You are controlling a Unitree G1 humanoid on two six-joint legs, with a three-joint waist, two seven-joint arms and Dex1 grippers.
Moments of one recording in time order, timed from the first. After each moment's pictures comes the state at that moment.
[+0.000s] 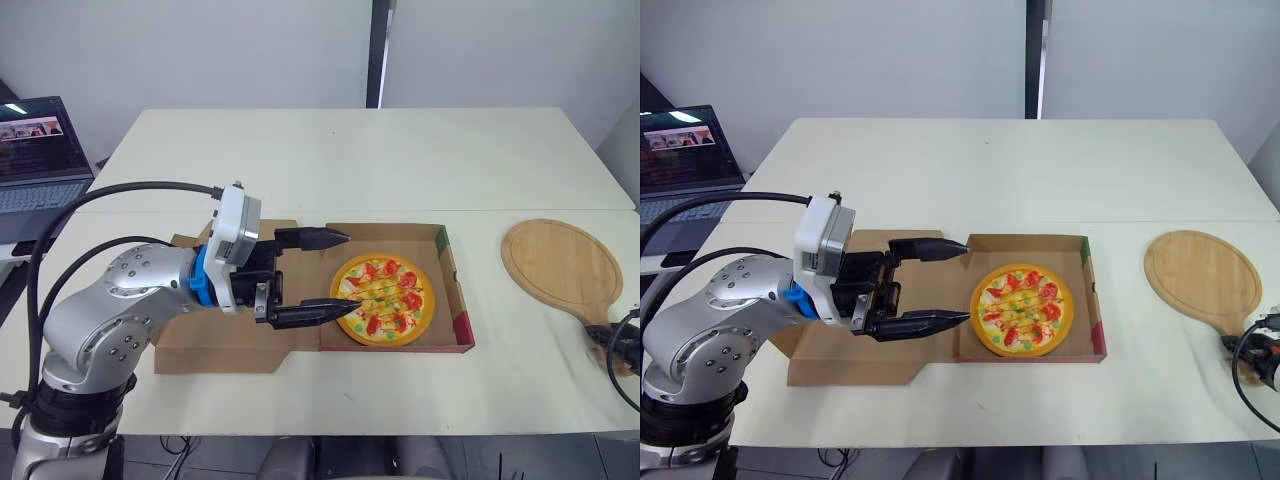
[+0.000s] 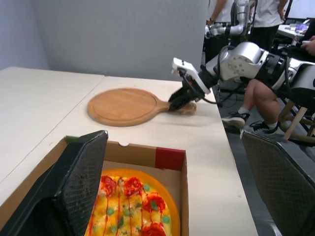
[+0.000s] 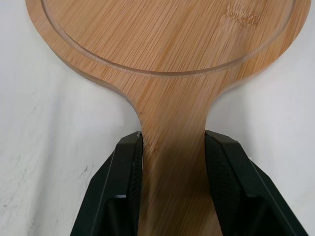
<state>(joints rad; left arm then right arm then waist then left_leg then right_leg) -0.42 0.73 0.07 -0.57 -0.94 0.69 -0.94 0.17 -0.78 -0.66 -0.12 0.30 0.83 0.74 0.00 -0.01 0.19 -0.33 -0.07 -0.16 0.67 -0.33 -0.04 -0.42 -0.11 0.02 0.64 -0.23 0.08</state>
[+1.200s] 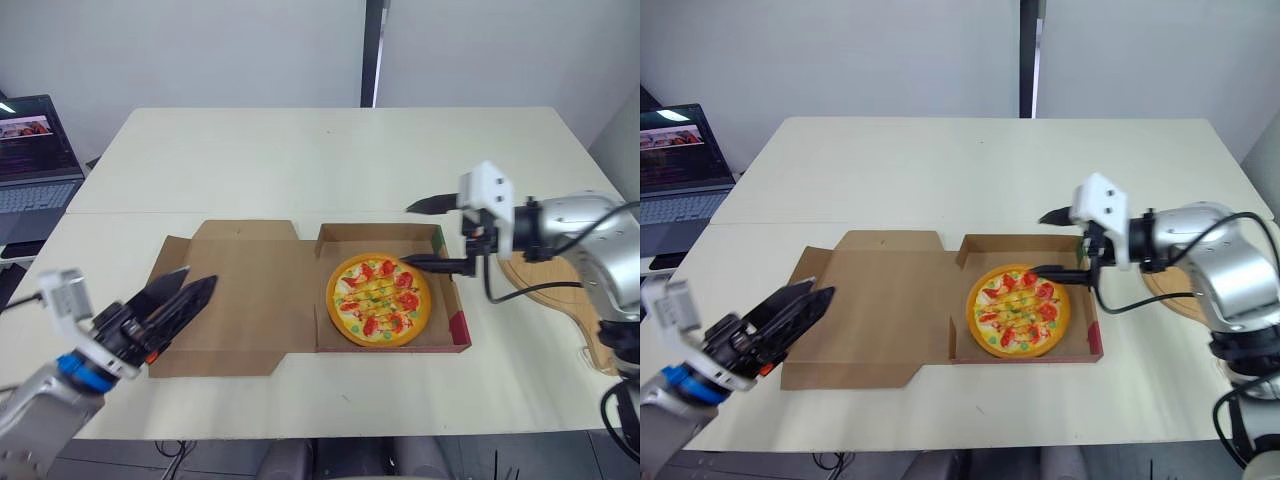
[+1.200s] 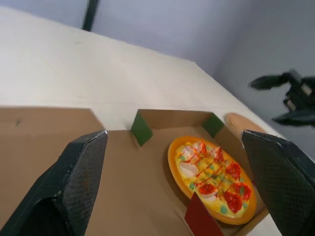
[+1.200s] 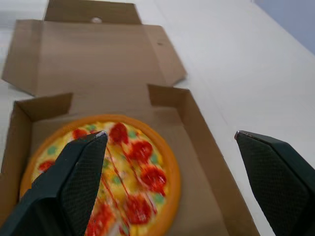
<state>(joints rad) 0.37 0.54 0.70 -0.61 -1.34 0.73 -0.47 -0.68 -0.81 0.15 -0.25 0.41 0.59 1.12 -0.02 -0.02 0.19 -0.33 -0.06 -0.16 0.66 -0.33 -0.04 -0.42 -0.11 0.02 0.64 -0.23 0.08</state>
